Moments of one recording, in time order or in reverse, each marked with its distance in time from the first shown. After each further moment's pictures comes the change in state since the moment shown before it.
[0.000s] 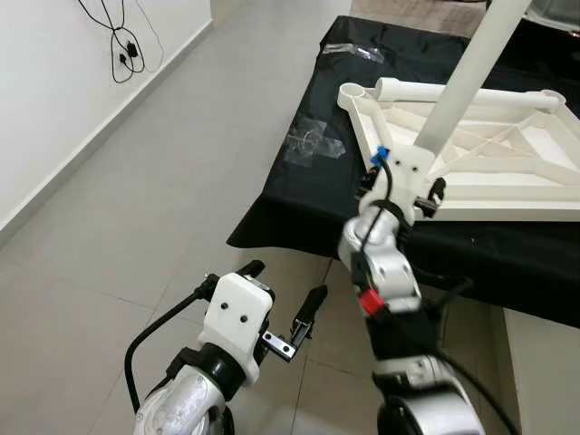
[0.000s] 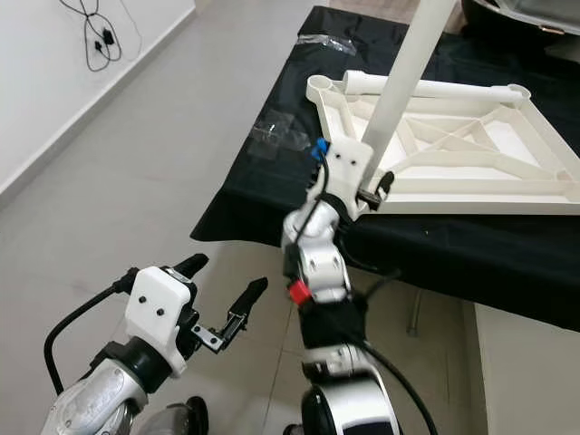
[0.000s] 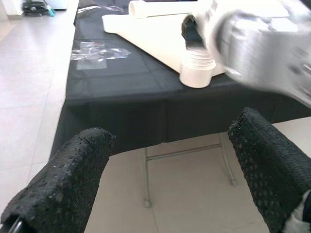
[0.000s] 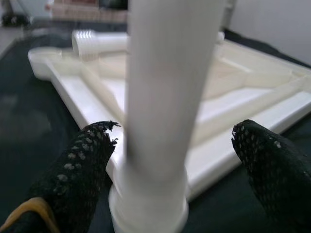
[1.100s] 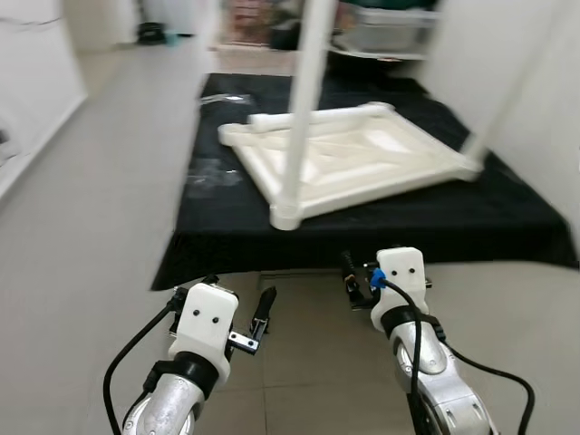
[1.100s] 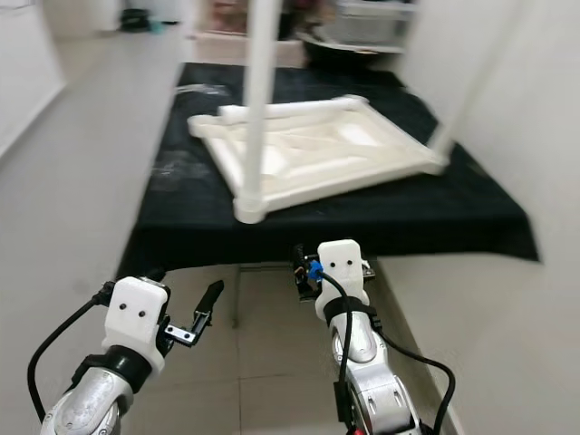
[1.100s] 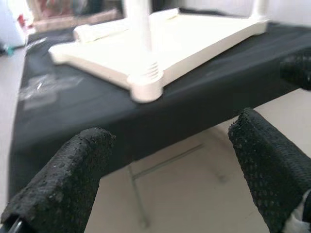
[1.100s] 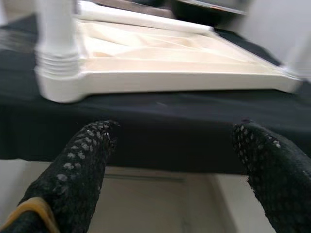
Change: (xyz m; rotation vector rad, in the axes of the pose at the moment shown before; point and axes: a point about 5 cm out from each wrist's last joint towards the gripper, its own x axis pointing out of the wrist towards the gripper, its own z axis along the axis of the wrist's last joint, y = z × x) left arm -0.001 0.031 -0.029 0.069 0.084 0.261; right arm -0.053 -0.064 -0.061 -0.204 0.040 0.648
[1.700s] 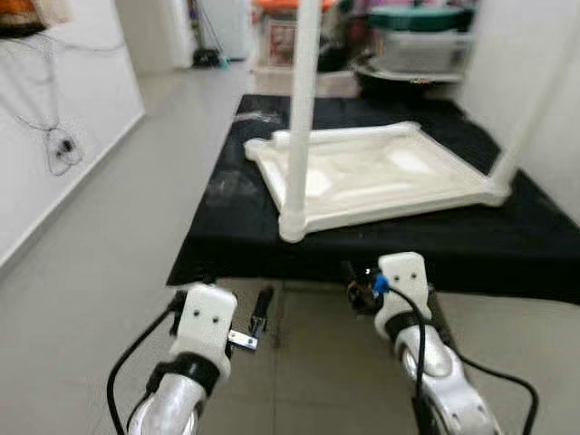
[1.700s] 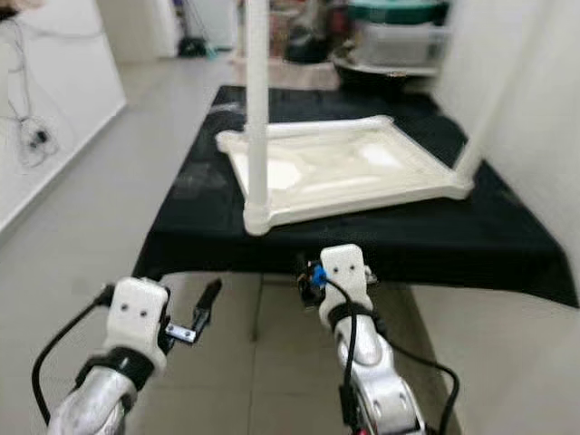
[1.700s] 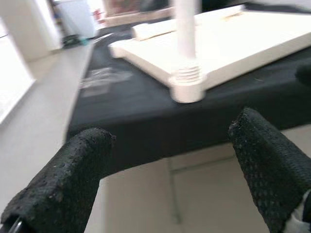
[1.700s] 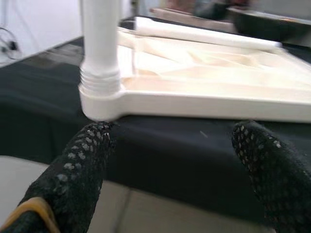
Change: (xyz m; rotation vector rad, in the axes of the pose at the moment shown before) left arm 0.003 0.009 -0.001 0.010 -0.005 0.066; right arm 0.010 0.003 0.007 0.032 -0.021 0.048
